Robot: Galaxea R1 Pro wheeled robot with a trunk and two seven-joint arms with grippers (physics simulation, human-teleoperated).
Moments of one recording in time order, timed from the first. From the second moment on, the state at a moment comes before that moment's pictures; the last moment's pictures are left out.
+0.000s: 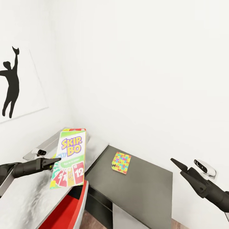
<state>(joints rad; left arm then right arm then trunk) -0.58 0.53 0.00 -0.91 0.48 0.80 -1.57 -0.11 -0.24 -0.39 -1.55 -0.75 0.51 1.41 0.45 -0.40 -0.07</state>
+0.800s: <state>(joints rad) -0.58 0.53 0.00 -0.91 0.48 0.80 -1.57 -0.11 -0.23 -0.39 -1.55 -0.75 0.51 1.41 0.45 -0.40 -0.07</state>
